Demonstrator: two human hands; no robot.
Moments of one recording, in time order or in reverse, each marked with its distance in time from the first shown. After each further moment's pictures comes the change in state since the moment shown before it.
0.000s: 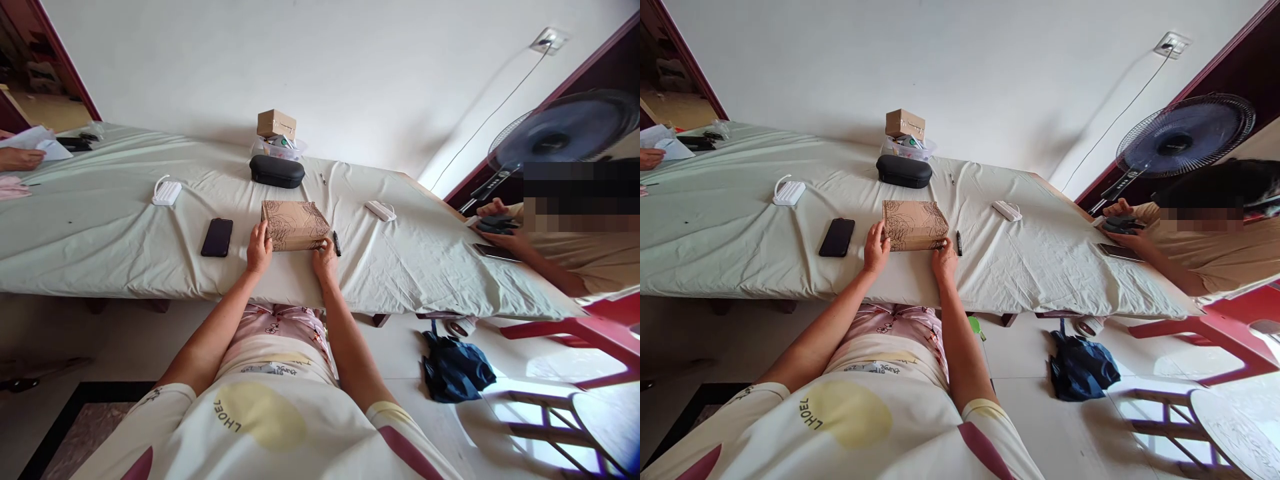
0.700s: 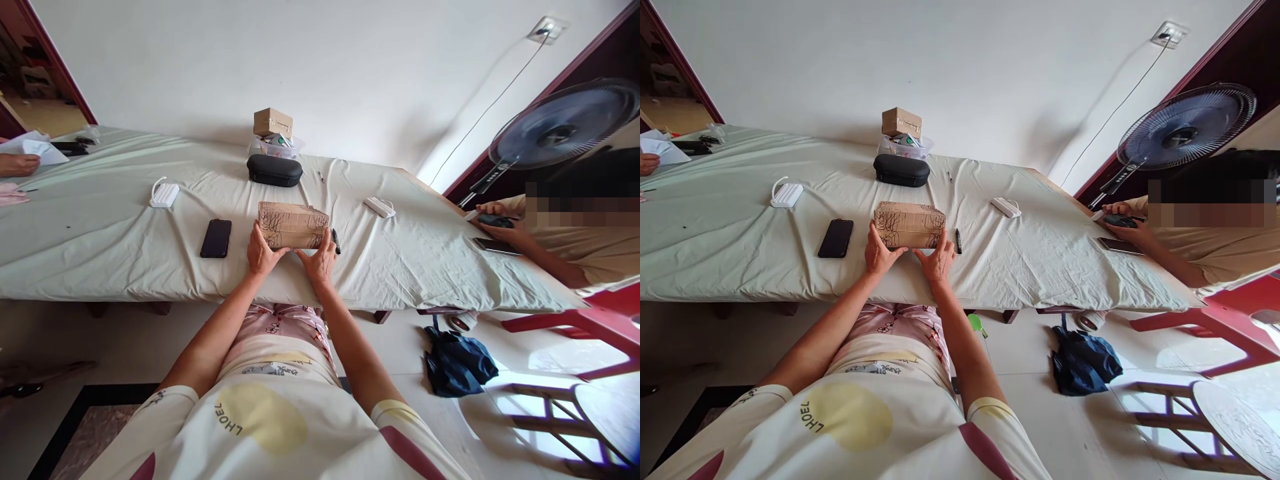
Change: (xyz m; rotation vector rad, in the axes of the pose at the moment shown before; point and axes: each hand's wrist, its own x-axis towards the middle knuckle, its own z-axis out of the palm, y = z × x) left_hand -0.009 0.022 0.004 0.121 0.026 -0.103; right_hand -0.026 -0.039 -0.002 -0.133 0.128 -0.154
